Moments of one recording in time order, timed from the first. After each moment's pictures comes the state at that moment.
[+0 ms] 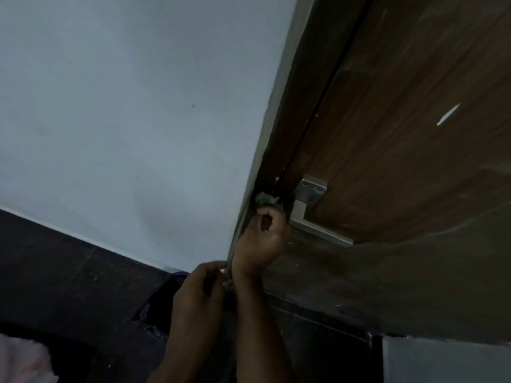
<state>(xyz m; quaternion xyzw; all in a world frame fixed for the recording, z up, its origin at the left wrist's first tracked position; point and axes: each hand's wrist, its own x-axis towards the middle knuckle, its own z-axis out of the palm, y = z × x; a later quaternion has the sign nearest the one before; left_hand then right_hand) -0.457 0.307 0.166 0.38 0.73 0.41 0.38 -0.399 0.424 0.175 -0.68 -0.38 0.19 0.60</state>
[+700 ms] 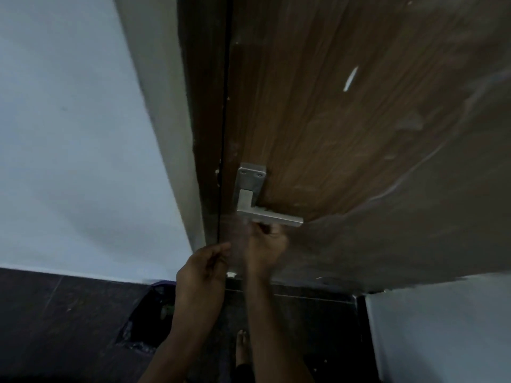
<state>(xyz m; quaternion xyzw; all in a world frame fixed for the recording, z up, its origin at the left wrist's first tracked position) -0.407 0.352 0.175 0.45 0.68 0.40 0.42 -0.301 0.434 0.124 -0.69 -0.18 0.38 0.59</state>
